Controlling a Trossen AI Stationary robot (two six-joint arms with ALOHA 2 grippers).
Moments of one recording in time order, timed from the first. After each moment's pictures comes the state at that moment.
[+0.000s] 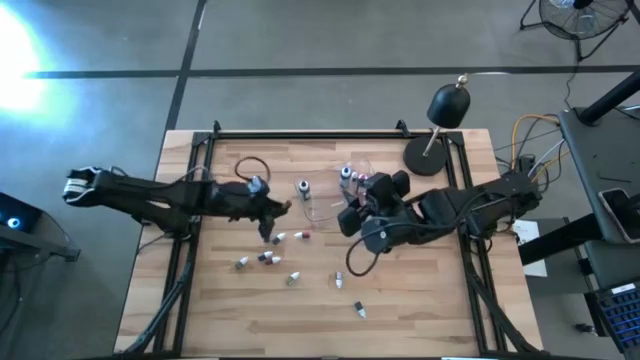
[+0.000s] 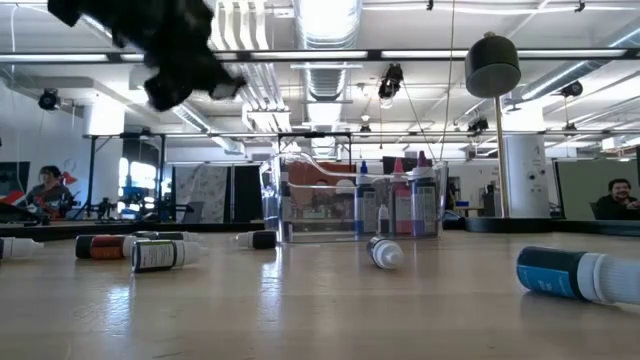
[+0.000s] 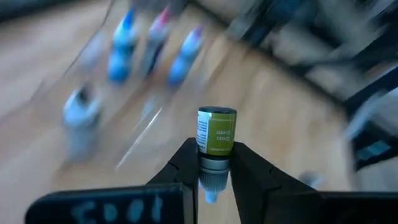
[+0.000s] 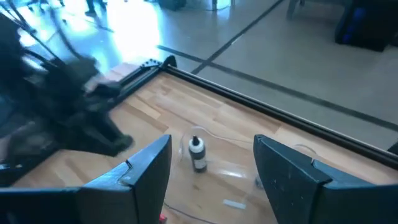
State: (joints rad) left arm -0.05 0.99 0.70 -0.17 -0.20 -0.60; right arm 0.35 1.67 1.83 -1.09 1.00 1.02
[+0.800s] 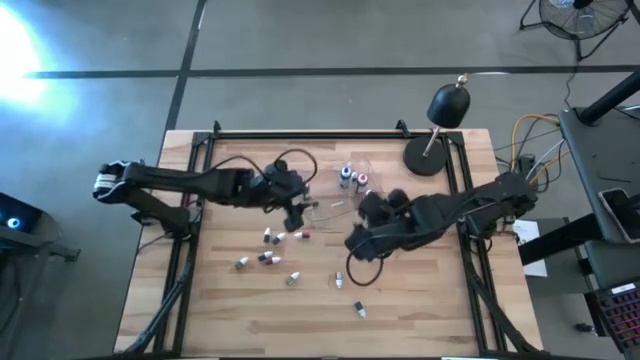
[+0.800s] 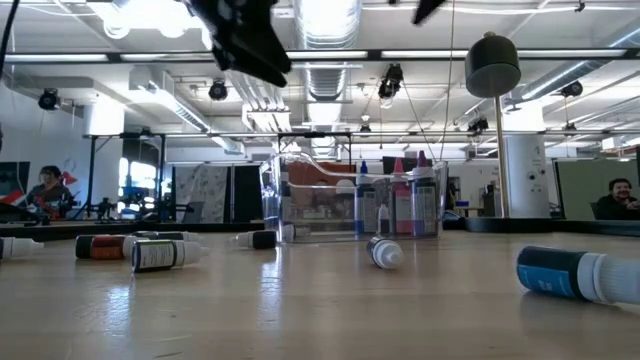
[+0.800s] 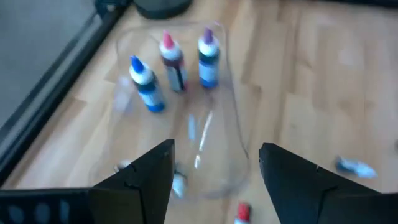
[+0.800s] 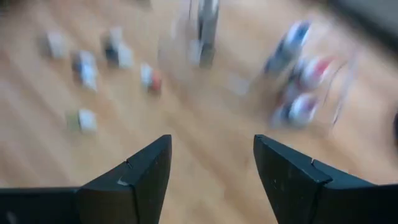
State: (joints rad) left arm -0.02 1.34 1.16 -0.51 -0.29 -0.18; right arm 0.35 1.71 1.77 -1.31 0.51 1.07
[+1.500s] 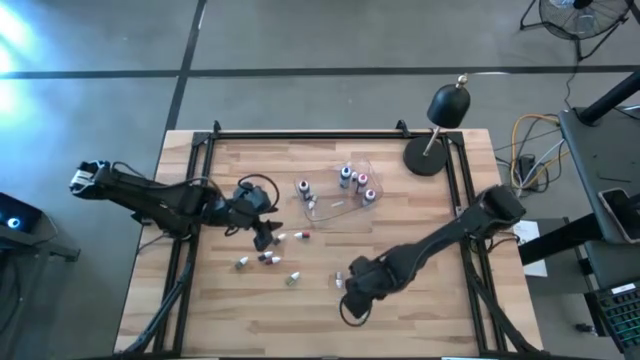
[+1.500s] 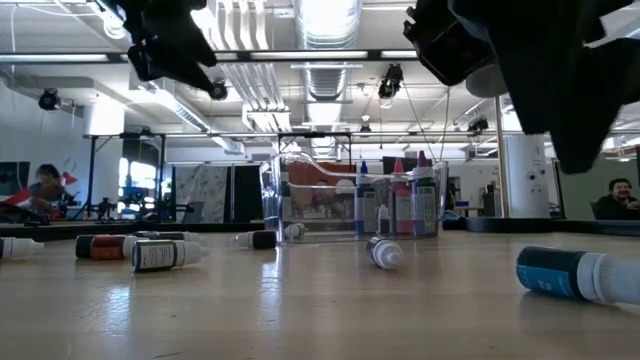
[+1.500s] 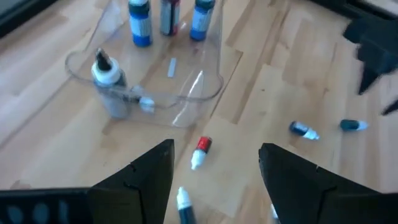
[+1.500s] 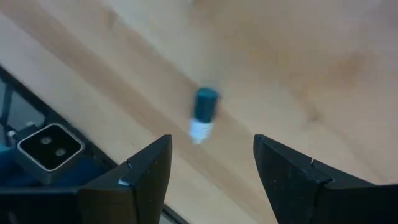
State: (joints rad) left arm -0.22 1.06 0.89 -0.56 -0.36 -0.60; right arm 0.48 1.87 1.36 -0.72 -0.14 1.44
